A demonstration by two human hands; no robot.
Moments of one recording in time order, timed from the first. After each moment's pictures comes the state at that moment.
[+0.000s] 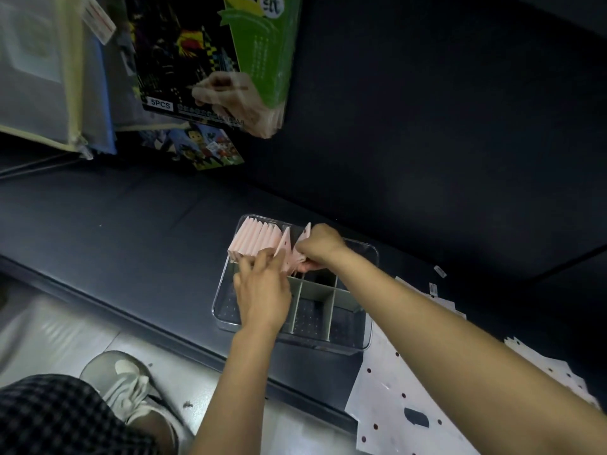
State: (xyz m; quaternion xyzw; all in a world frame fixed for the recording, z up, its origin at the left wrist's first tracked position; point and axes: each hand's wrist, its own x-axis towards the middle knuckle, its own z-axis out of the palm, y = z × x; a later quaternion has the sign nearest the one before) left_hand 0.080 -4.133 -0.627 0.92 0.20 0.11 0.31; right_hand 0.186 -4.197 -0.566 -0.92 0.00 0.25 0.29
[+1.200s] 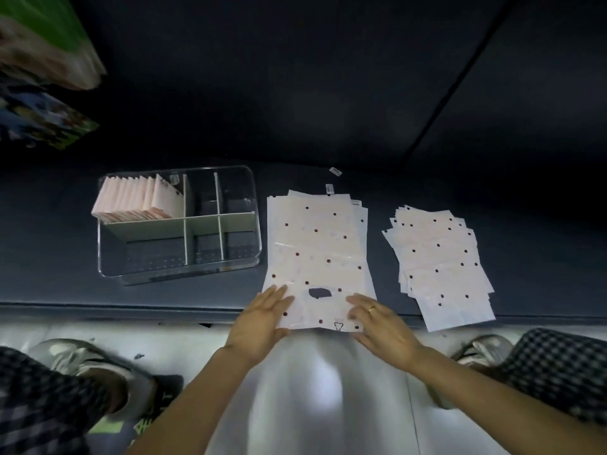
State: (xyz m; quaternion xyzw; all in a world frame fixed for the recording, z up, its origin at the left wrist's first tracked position) left_hand -0.034 -4.284 -0.694 0.95 -0.20 -0.14 0.21; right_hand -0.050 -4.562 -0.675 -0.96 -0.24 0.10 0.08
